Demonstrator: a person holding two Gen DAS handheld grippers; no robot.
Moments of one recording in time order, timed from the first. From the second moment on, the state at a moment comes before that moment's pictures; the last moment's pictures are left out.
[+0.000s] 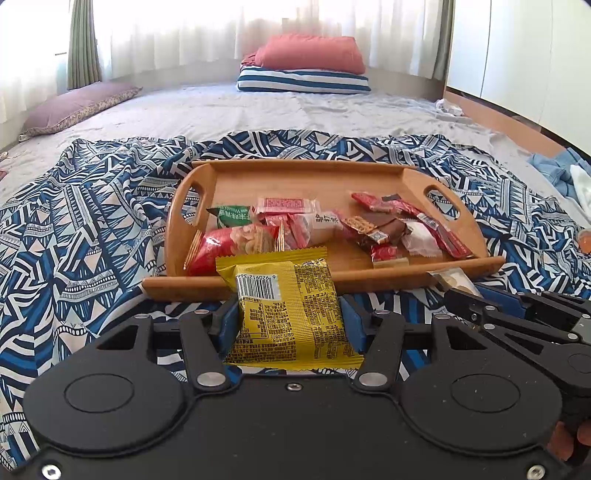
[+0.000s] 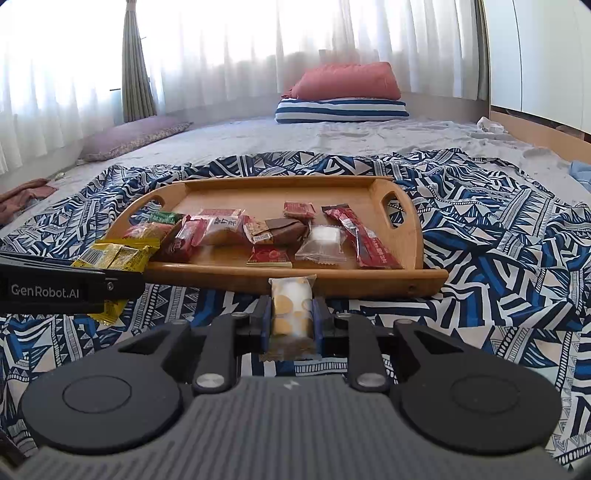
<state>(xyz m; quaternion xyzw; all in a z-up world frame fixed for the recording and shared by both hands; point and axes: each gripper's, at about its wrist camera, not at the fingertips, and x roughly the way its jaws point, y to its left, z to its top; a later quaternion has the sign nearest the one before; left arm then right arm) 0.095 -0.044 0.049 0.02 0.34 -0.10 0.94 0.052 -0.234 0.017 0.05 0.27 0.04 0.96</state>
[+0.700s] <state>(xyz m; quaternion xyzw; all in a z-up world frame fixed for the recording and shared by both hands) 0.153 -0.044 0.088 0.01 0.33 -0.10 0.94 0.098 -0.233 0.057 0.07 0.26 0.03 0.96</state>
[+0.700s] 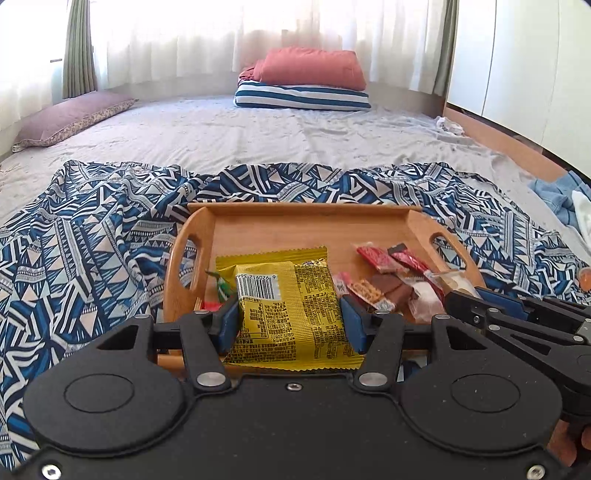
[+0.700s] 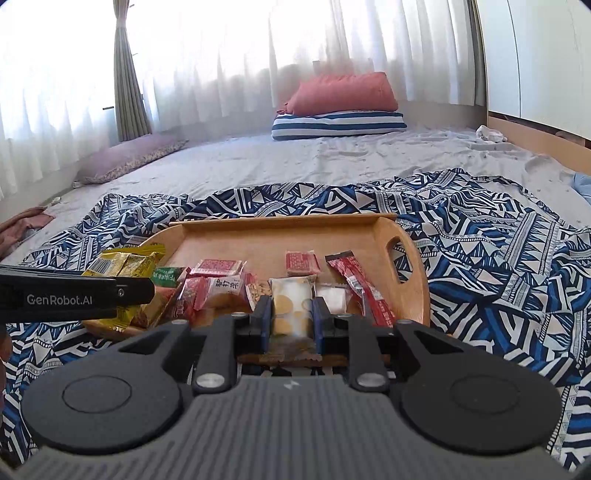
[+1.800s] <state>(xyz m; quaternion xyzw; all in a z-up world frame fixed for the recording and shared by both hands) 0.341 -0.026 0.037 -0.03 0.40 -0.08 0.91 0.252 -0.214 0.027 0.10 0.33 0.05 0.94</state>
